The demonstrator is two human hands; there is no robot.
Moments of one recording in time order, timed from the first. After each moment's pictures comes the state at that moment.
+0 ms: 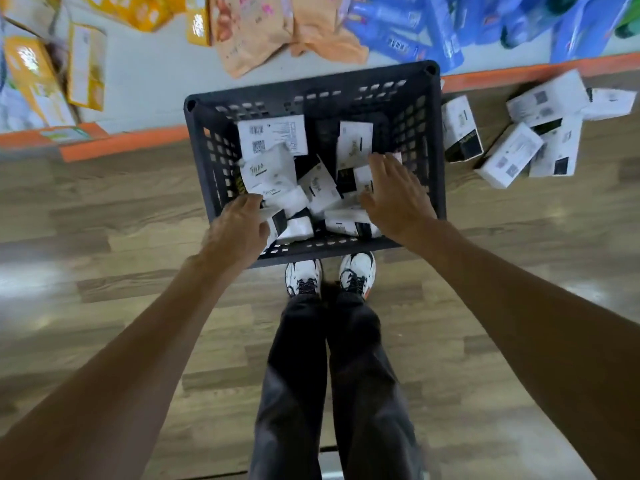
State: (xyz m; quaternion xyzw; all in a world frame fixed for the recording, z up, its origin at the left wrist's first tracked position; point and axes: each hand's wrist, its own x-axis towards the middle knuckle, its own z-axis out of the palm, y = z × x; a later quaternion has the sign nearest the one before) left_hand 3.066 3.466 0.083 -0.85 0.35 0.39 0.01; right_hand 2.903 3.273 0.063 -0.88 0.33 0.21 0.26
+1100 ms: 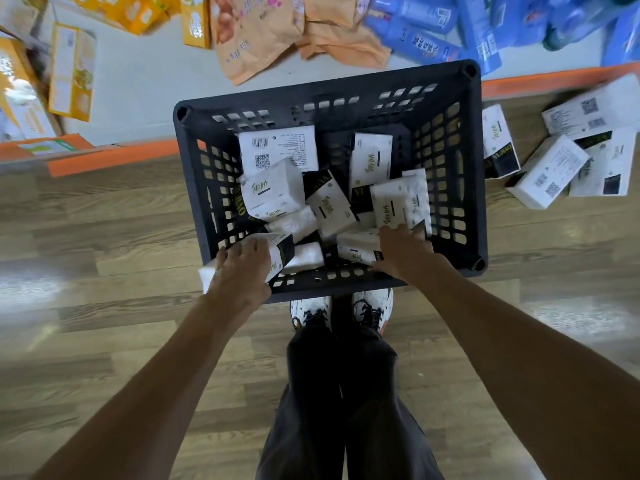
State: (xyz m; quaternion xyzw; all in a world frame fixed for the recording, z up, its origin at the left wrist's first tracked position) left_hand 3.059 3.492 -0.014 -0.80 0.41 0.39 0.19; right_hand 2.893 3.295 -0.057 -0.77 0.32 0.52 0.18
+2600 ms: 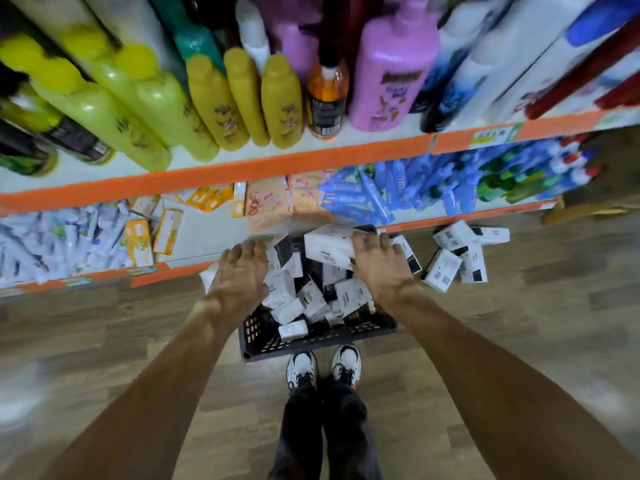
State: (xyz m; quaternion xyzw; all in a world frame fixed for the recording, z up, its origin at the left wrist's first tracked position) left_hand 3.128 3.386 0.328 -0.83 0.47 0.26 0.11; right_hand 2.950 3.218 0.304 -0.92 0.33 0.22 0.06
